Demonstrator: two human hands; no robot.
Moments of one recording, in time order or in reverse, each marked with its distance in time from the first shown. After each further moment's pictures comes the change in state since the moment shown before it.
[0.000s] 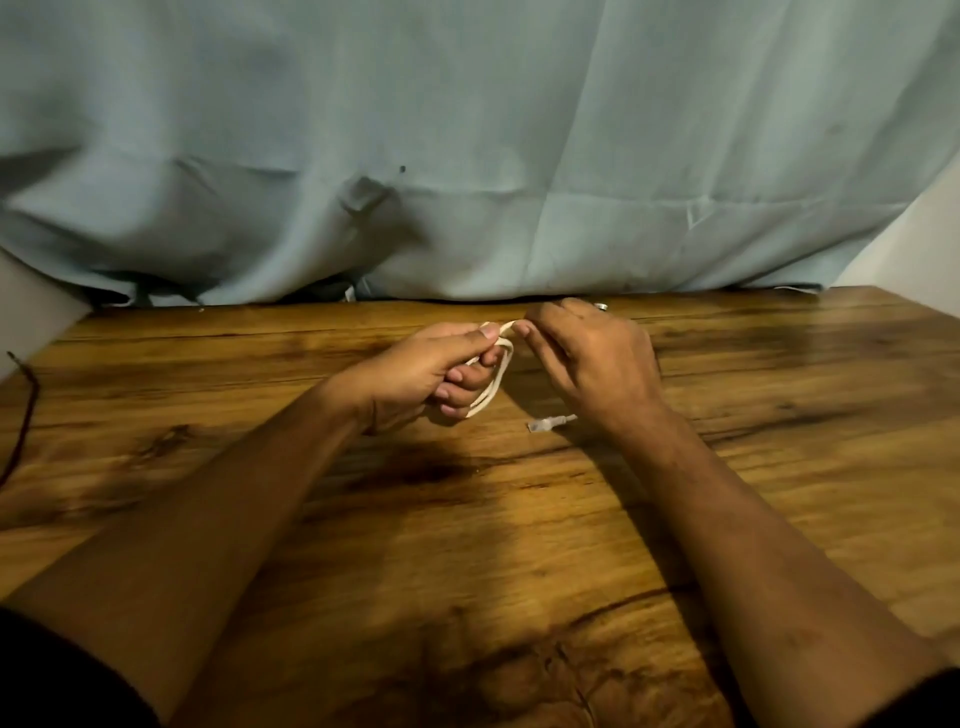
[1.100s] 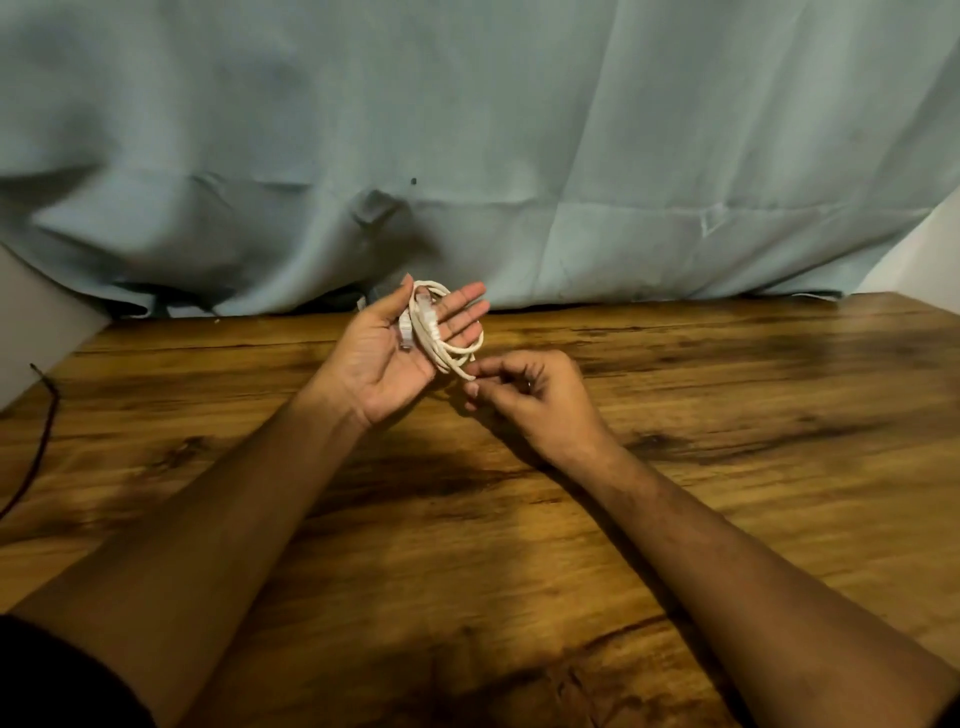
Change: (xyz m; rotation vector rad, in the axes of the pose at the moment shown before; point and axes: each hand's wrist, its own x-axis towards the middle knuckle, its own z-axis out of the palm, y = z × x) left_hand 0.000 0.016 -0.025 -0.622 0.224 0.217; right_hand -0.007 -0.044 0.042 1.191 -0.240 0.467
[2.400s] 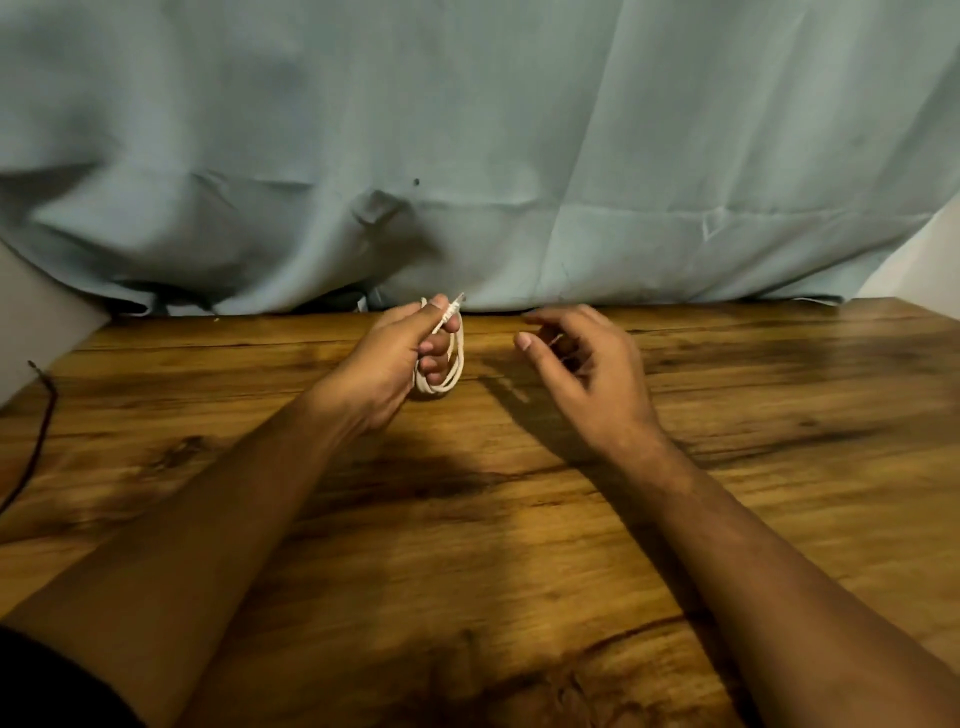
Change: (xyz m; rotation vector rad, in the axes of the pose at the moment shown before) left_hand 0.005 -0.010 -0.011 0.555 0.161 0.107; right_hand 0.000 -0.020 -0.039 -0.575 0.281 -0.261
